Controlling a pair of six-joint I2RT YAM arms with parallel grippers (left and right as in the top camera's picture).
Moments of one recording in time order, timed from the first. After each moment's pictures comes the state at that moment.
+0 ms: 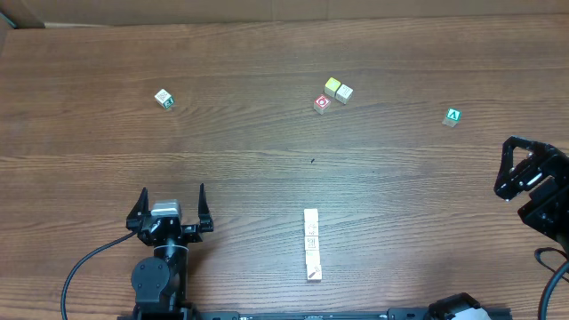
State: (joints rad) left arm -0.01 0.02 0.01 -0.07 -0.09 0.03; right arm 0.31 1.09 2.10 -1.64 0.30 0.75
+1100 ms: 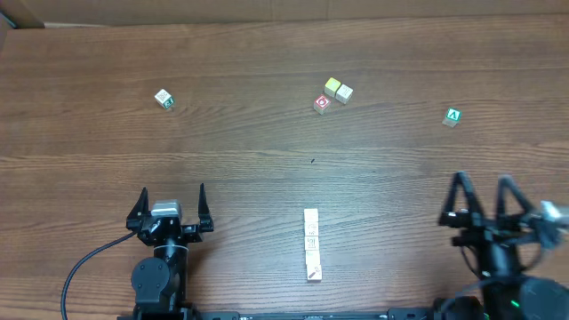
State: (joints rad) left arm -0.01 0.02 0.01 -0.07 -0.09 0.03; right arm 0.04 0.08 0.44 -0.32 -0.04 0.48
